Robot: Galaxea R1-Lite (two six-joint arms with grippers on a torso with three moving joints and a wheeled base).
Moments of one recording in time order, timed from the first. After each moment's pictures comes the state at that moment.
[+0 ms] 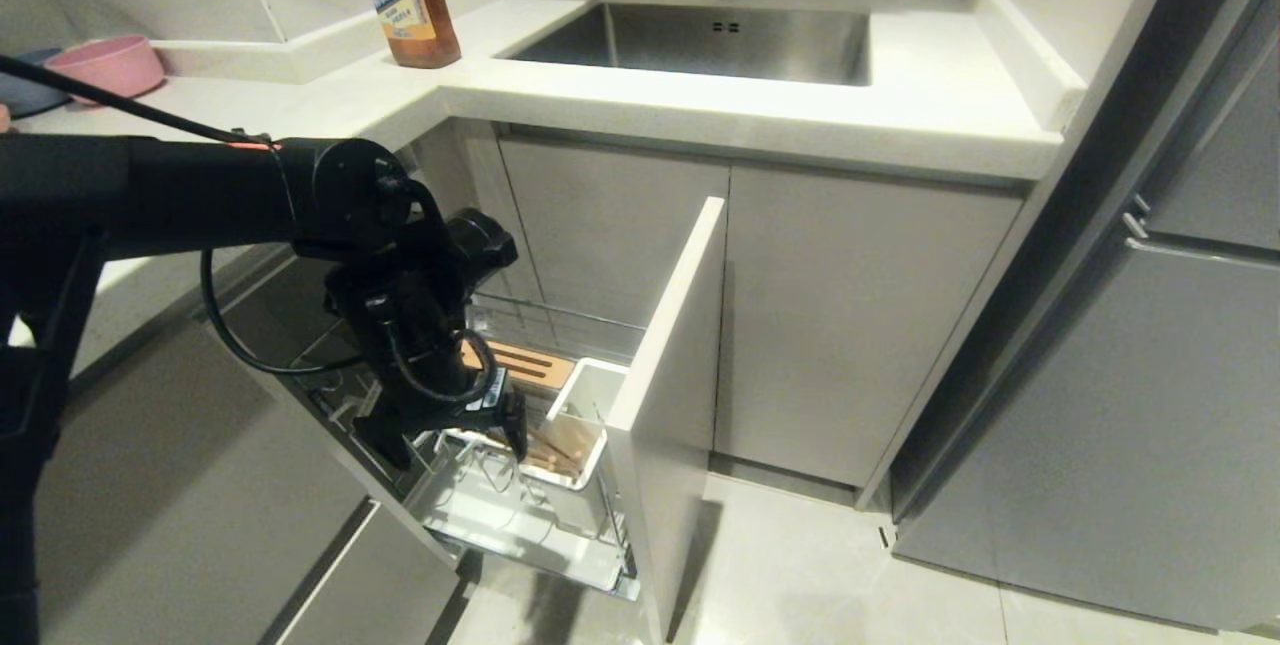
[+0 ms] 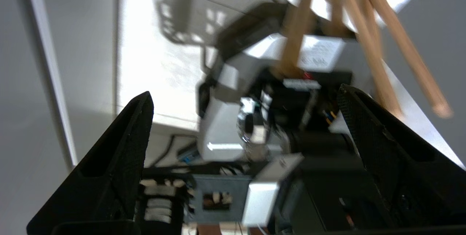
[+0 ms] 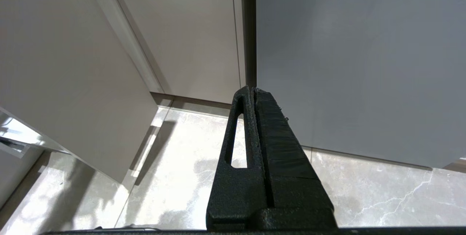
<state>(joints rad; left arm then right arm) -0.36 2.05 -1.80 1.20 0.07 -0.40 0.00 0.00 0.00 0.00 -0.02 0.07</state>
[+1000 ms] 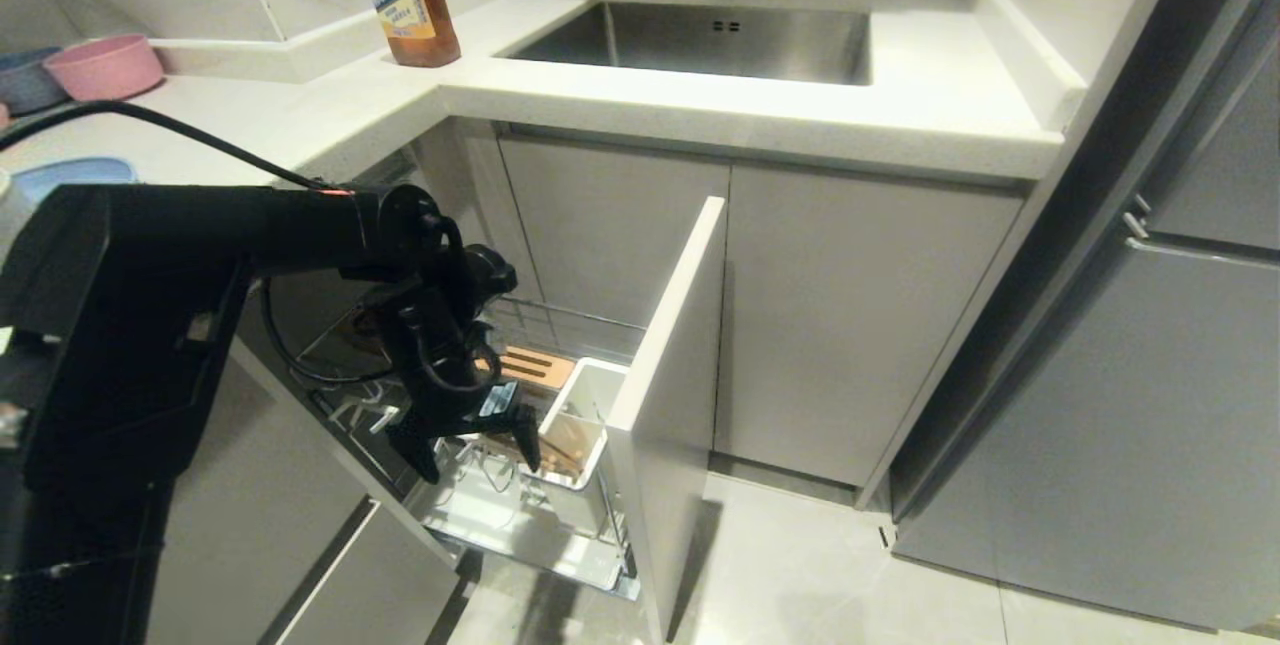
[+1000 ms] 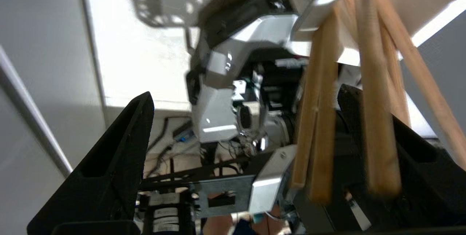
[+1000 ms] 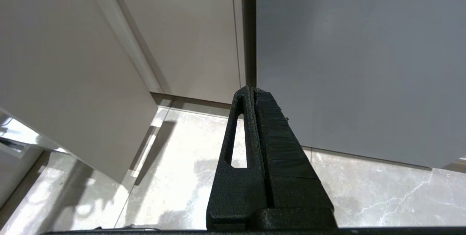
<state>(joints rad) -0.27 2.25 -1.94 1.27 -0.09 -0.24 0.00 0.00 0.00 0.00 -0.02 0.07</state>
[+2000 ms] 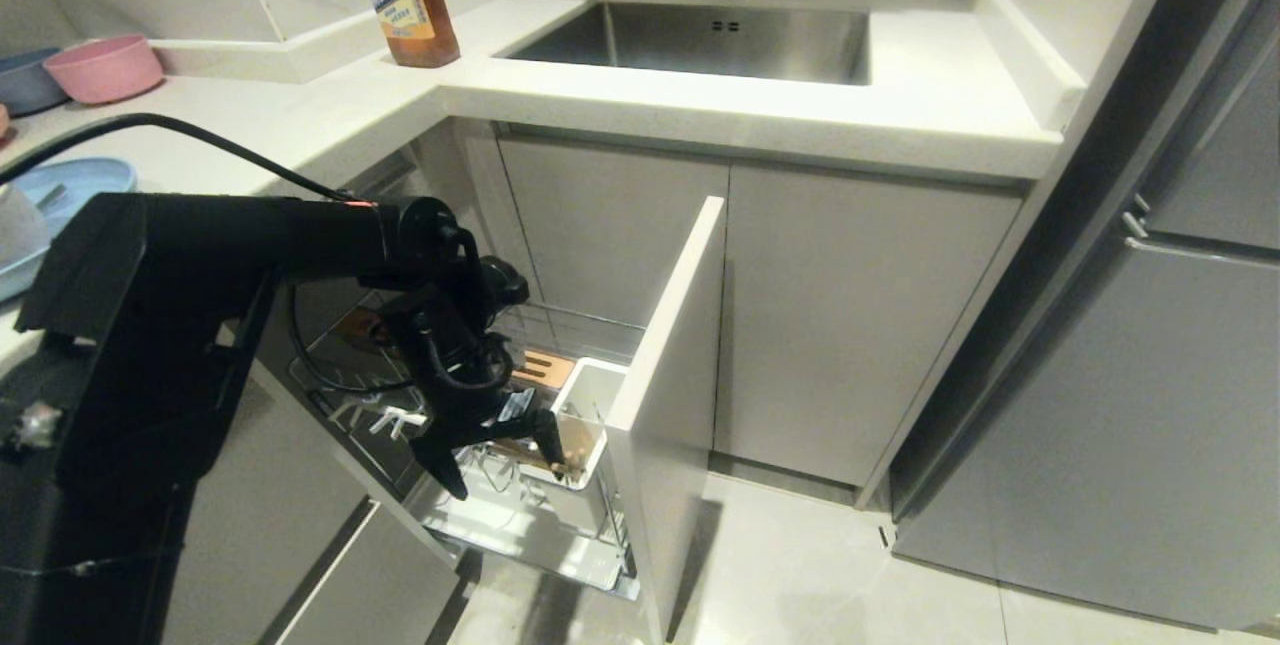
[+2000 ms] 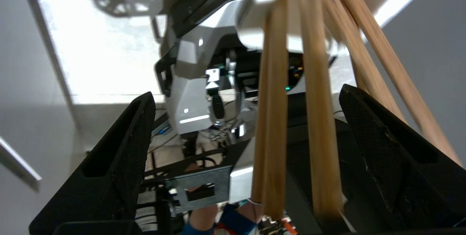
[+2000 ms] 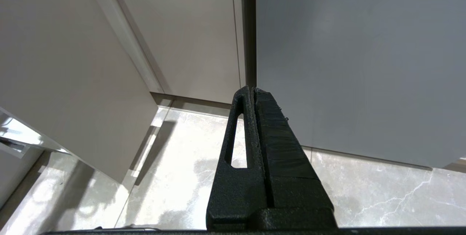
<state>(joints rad) -0.28 2.27 -1.94 1.27 -0.22 -0.25 0.00 0.00 0.00 0.00 -0.02 0.07</state>
